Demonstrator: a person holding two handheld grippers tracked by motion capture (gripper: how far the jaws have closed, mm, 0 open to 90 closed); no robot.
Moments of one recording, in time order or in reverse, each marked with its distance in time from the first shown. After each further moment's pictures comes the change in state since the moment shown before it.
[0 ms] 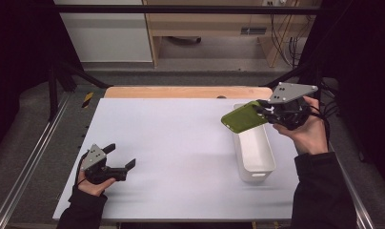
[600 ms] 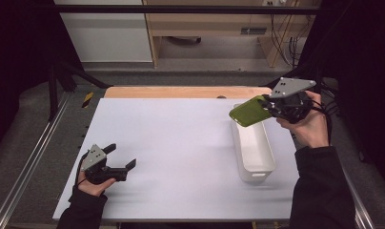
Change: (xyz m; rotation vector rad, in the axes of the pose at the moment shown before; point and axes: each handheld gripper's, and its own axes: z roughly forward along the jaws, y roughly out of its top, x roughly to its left) left arm -0.001 0.000 0.000 -0.003 -0.006 0.003; right arm -0.017 -0.005 0.009 0.057 -0.069 -0.023
